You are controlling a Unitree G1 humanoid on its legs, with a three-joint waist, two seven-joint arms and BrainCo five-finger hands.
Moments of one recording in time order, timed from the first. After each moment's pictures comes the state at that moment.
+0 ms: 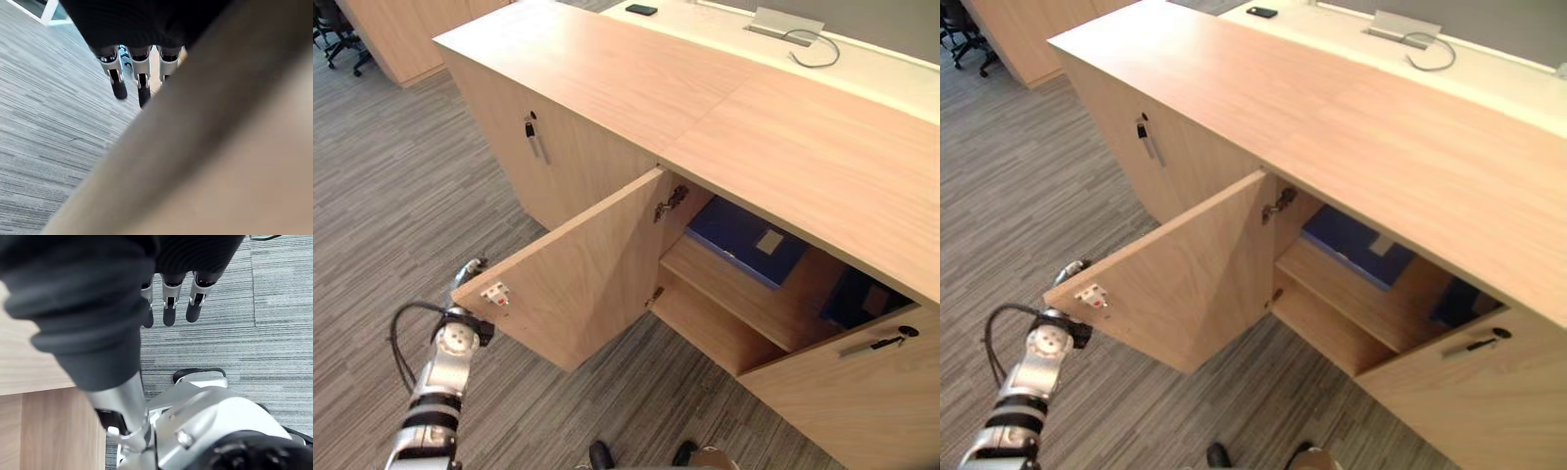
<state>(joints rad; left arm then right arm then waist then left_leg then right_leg) -0.16 0.43 0.08 0.45 0.28 -0.05 0.11 0.19 -0.01 -0.66 1.11 0.10 -0.02 0.02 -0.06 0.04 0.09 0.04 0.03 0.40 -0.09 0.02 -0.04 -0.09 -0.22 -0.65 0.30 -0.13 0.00</state>
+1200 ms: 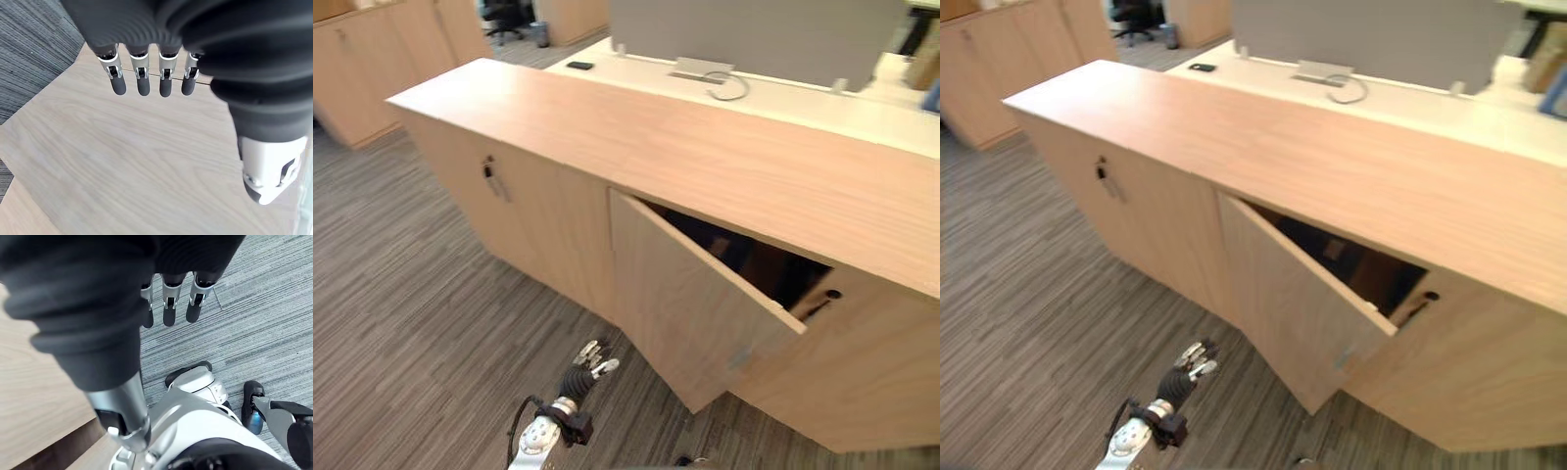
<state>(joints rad) 0.24 0.05 -0.14 0.34 -0.33 -0.11 -0.14 0.24 0.01 -0.68 1.13 0.16 0.02 0.03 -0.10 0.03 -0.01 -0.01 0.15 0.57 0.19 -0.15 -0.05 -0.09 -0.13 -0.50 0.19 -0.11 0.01</state>
